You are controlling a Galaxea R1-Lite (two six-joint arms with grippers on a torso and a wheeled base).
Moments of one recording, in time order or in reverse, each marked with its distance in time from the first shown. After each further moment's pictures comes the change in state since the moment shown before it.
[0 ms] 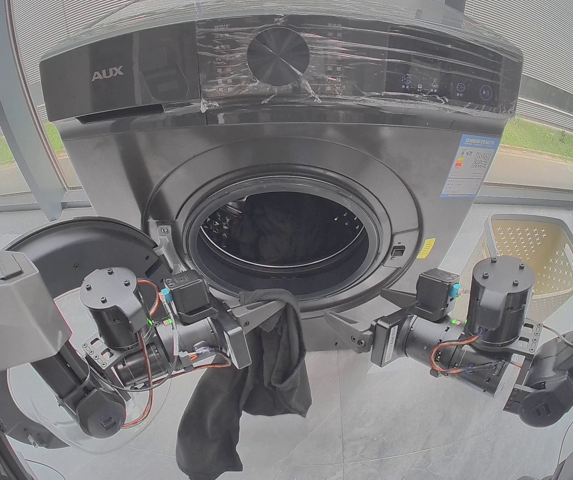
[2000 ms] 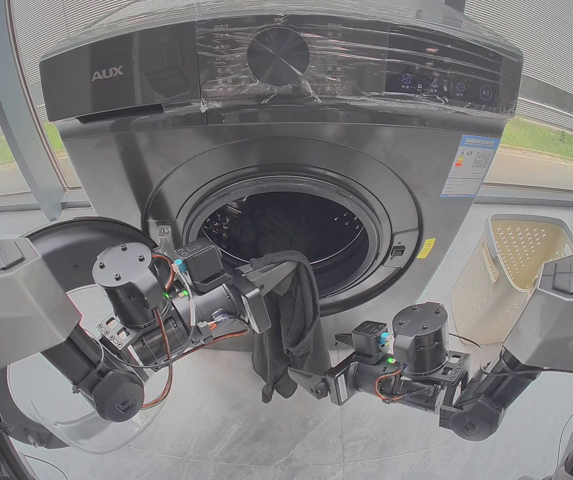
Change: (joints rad) left arm -0.026 0.018 -0.156 0.038 0.103 -0.022; right arm 0.003 0.336 -0.053 -0.119 0.147 -0.152
